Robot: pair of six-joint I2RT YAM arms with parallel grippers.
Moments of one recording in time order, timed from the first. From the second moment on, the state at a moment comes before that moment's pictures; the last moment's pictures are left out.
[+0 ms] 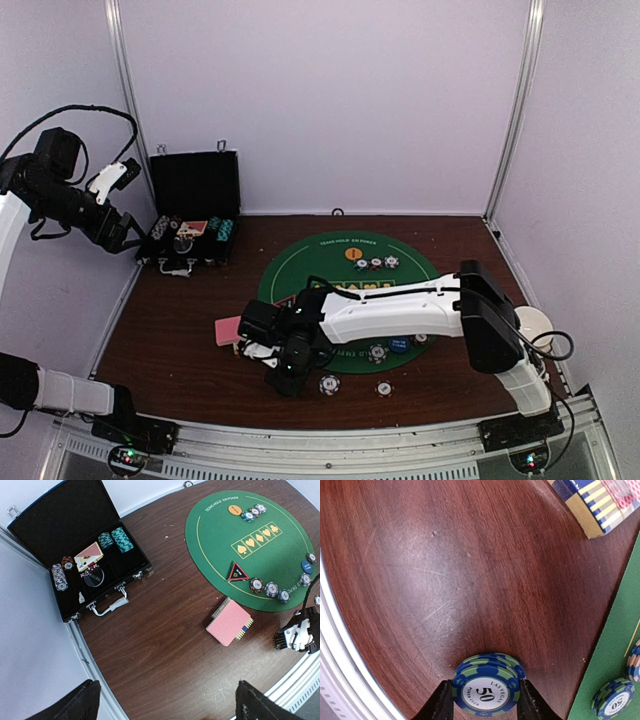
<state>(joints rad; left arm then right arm) 0.01 1.19 1.63 -1.36 0.29 0.50 1.27 2.29 1.89 -0.90 -0.02 0.13</state>
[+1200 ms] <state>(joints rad) 0.01 1.19 1.63 -1.36 0.32 0.51 0.62 1.68 1.14 -0.83 0.21 0.41</state>
